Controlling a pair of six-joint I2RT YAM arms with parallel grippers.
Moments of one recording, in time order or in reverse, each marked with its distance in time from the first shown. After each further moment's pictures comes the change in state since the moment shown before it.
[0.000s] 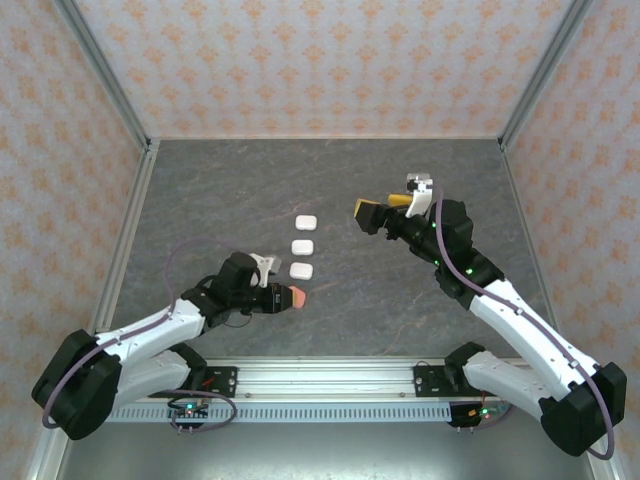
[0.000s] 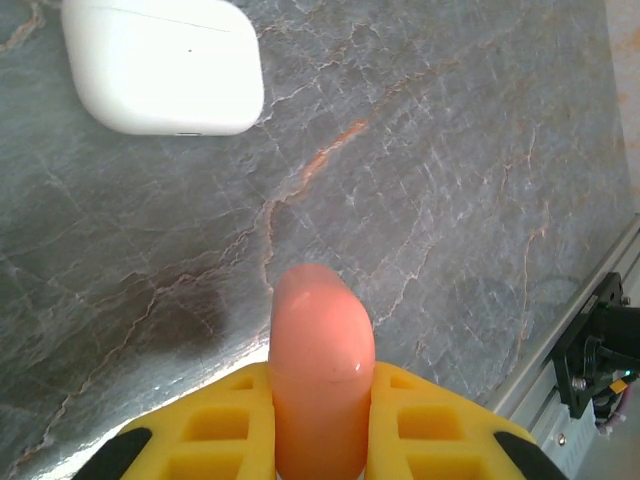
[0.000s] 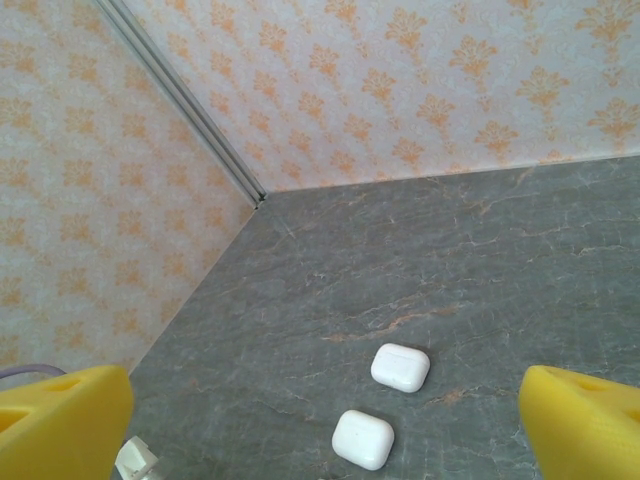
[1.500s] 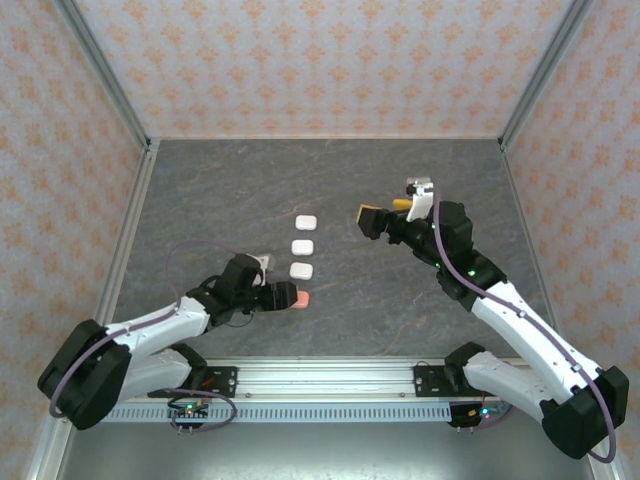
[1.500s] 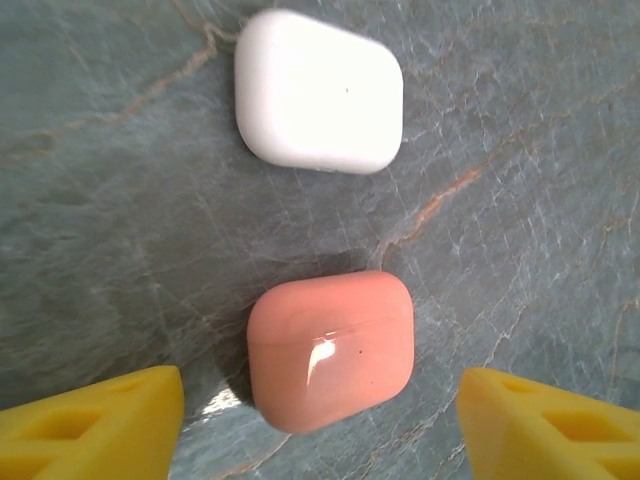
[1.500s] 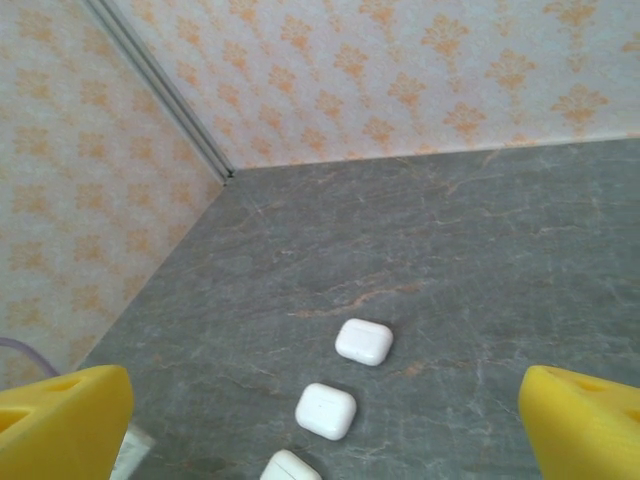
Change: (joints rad) left arm -0.001 0.039 -0.003 -0.006 -0.172 -0.051; right arm 0.000 -0.019 0.005 -0.103 0.050 -0.062
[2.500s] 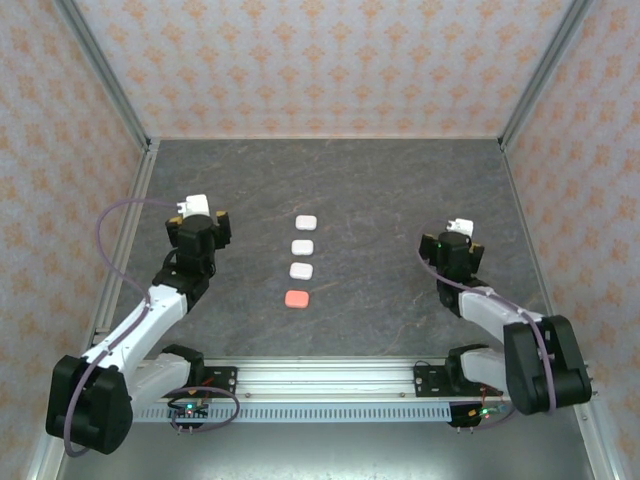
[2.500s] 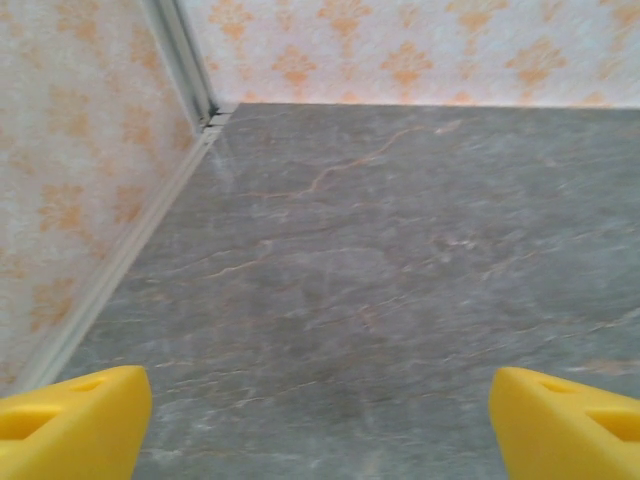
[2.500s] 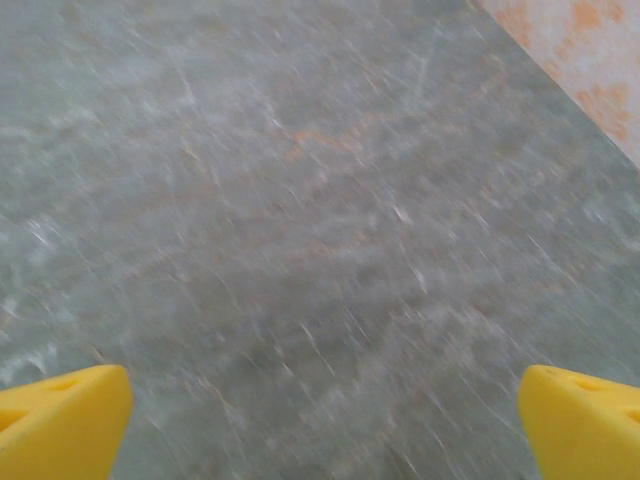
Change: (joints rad) left arm 0.364 -0.088 0.166 0.136 -0.777 0.618; right arm -0.364 0.294 -0.466 0.483 0.483 -0.245
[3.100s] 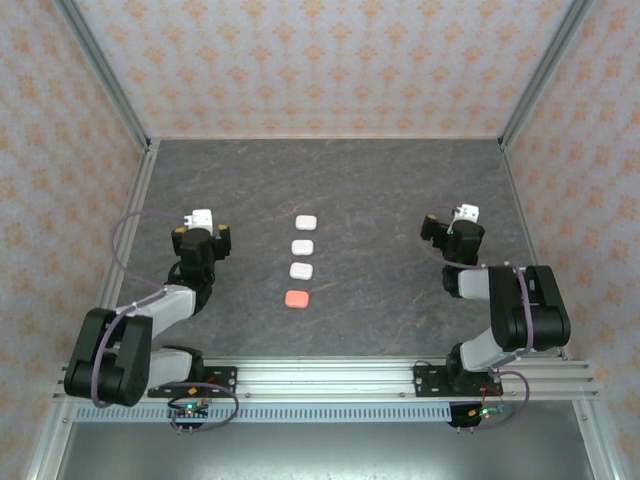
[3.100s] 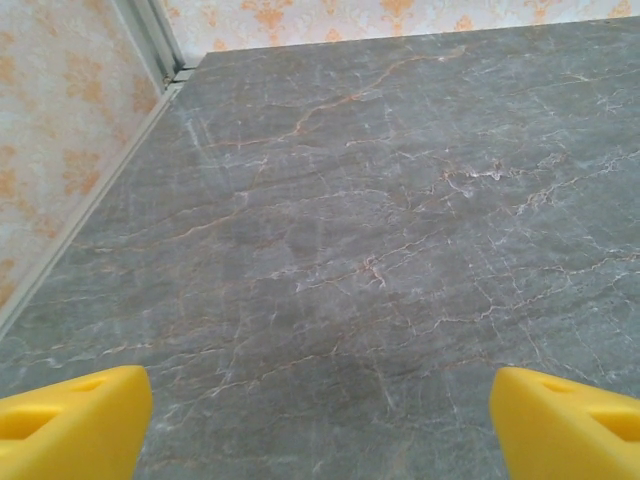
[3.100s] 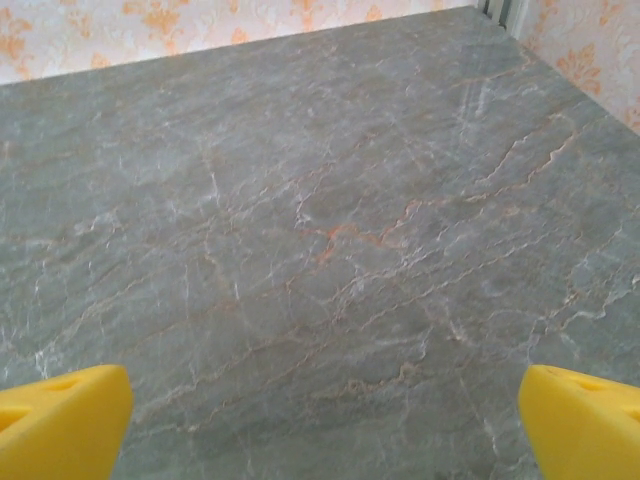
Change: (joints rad) left arm 0.121 0.264 -0.182 0.455 0.176 0.077; right arm -0.159 0.297 0.072 0.352 -0.229 -0.014
